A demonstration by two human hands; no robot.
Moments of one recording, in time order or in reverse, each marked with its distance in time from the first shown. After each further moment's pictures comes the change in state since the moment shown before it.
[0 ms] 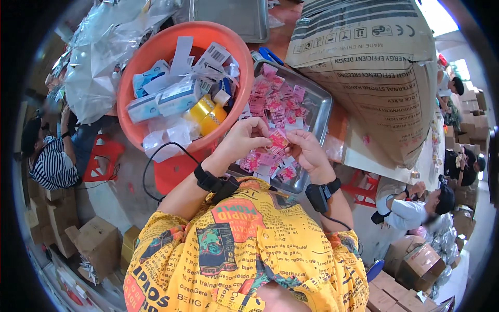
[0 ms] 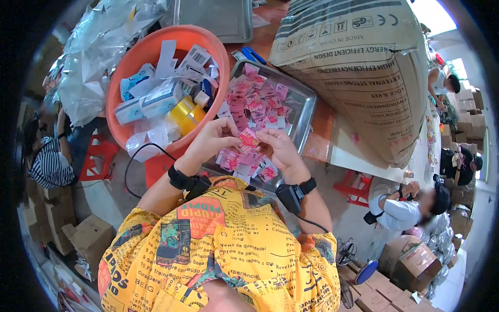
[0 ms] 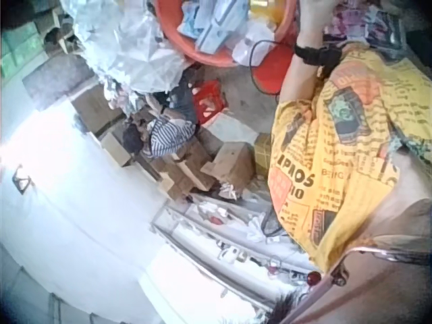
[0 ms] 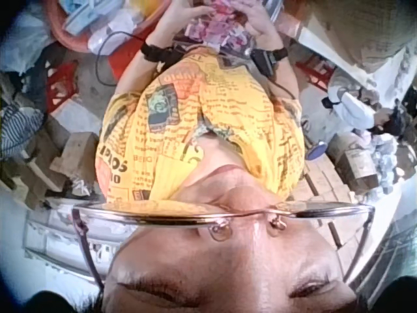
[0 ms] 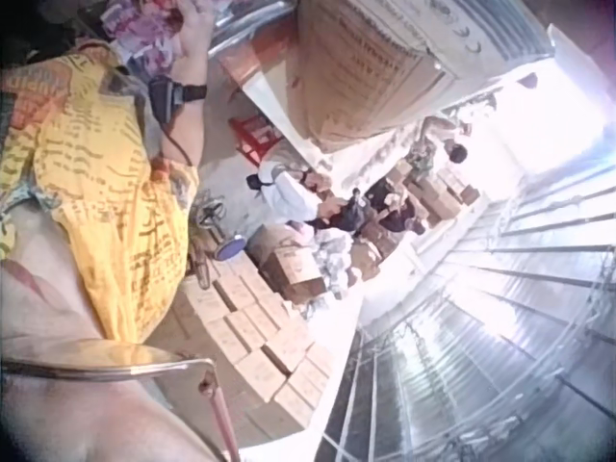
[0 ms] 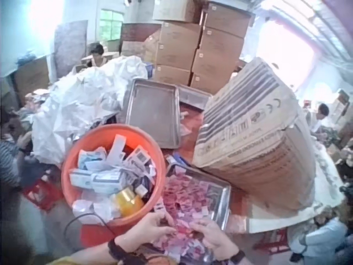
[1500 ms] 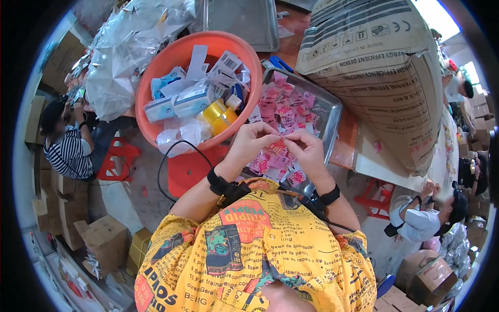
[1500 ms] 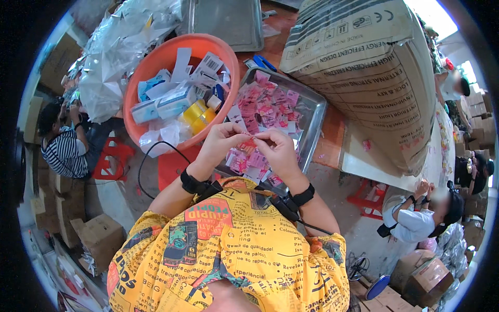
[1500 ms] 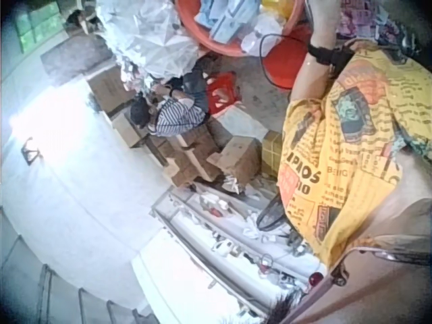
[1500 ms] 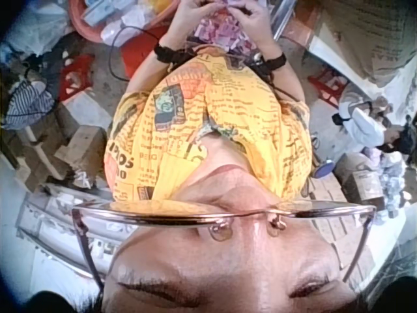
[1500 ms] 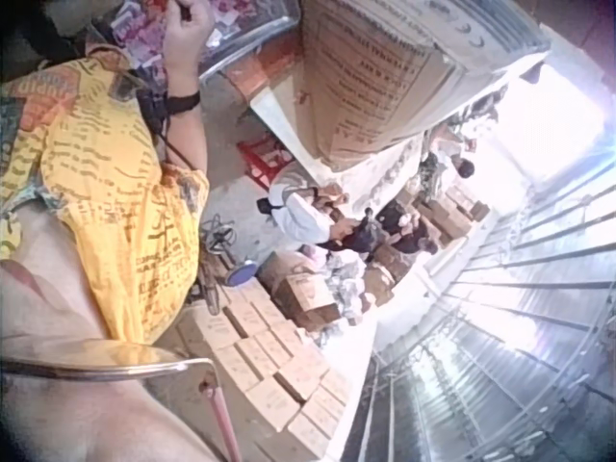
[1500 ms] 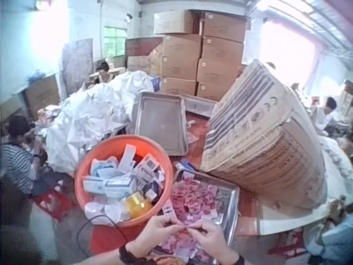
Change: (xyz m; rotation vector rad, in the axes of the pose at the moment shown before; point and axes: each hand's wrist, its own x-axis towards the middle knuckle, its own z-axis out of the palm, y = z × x) left_hand -0.005 -0.011 0.018 0.305 0.170 0.169; right_hand -0.019 0.013 0.020 -0.651 0.140 -0.643
